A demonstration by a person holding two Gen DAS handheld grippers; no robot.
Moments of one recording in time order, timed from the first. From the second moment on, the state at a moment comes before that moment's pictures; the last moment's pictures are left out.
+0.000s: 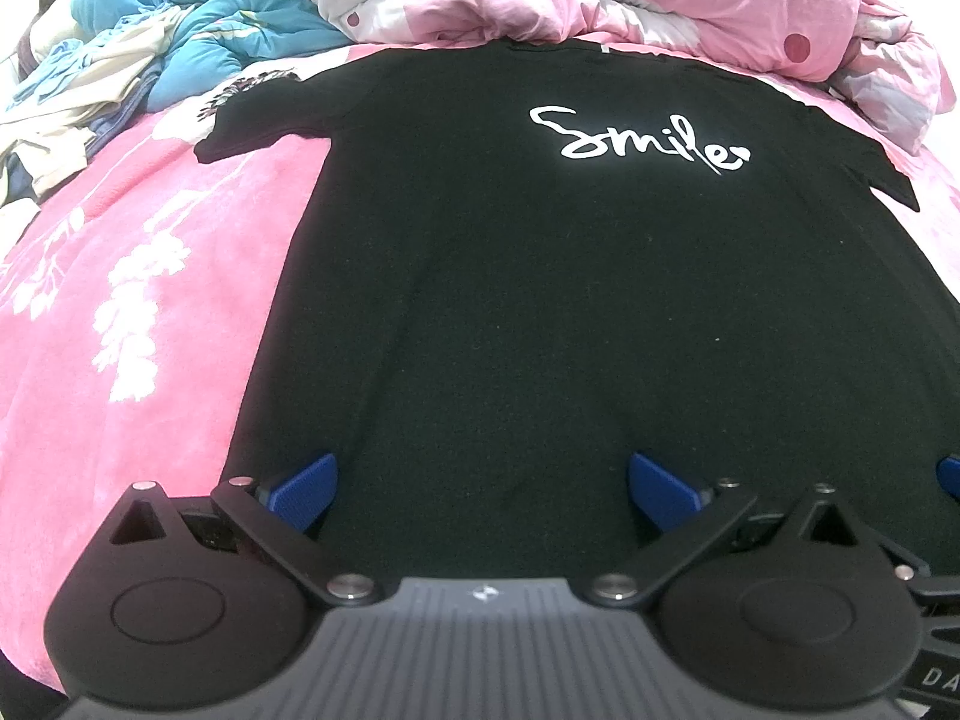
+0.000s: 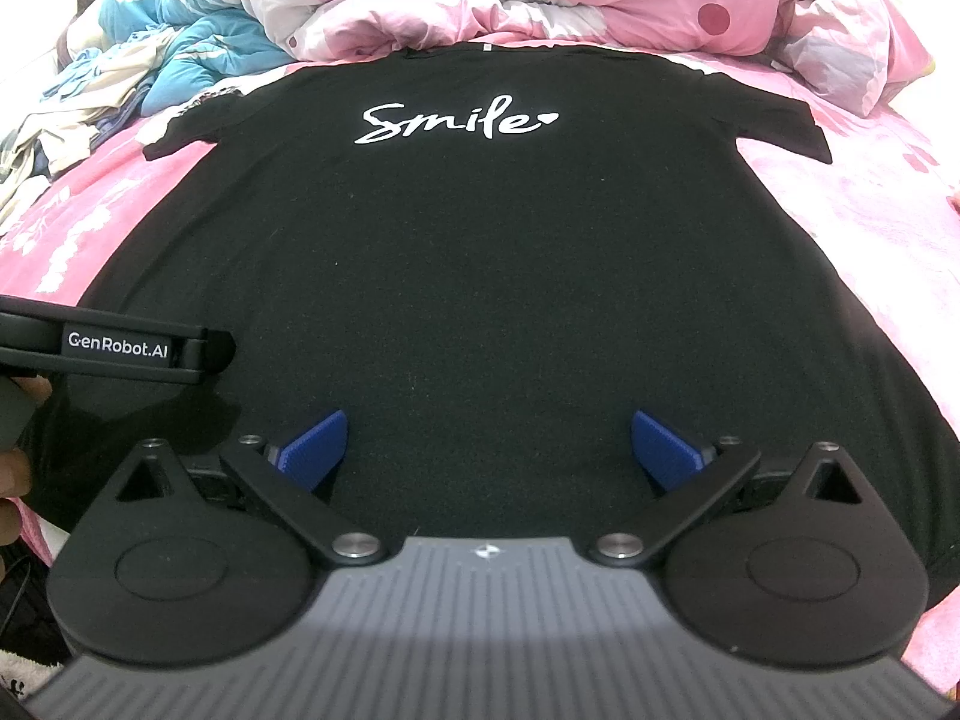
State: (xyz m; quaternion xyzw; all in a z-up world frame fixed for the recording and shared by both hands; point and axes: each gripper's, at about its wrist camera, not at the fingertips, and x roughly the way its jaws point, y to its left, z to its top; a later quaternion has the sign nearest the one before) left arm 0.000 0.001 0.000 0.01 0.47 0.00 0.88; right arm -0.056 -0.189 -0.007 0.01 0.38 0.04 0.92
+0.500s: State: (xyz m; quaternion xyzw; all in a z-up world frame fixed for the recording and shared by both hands) left arm -0.002 0.003 0.000 0.00 0.47 0.00 0.88; right arm -0.056 -0.188 -0.007 0.01 0.38 0.04 0.92
